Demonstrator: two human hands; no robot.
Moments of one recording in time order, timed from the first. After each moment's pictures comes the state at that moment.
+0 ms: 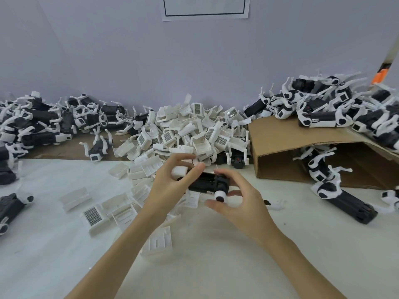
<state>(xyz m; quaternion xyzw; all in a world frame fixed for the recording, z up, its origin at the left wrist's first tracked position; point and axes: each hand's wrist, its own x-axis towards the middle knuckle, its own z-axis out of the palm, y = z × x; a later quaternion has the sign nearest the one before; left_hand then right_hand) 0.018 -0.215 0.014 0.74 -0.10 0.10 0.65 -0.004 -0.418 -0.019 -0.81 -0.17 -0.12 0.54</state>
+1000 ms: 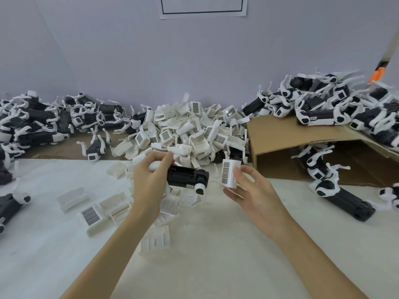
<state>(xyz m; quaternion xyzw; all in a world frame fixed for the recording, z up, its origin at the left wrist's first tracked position) 0.028 -0.202 0.015 0.68 0.03 0.20 0.70 0.009 -0.432 -0.006 -0.52 0.02 0.03 0.85</state>
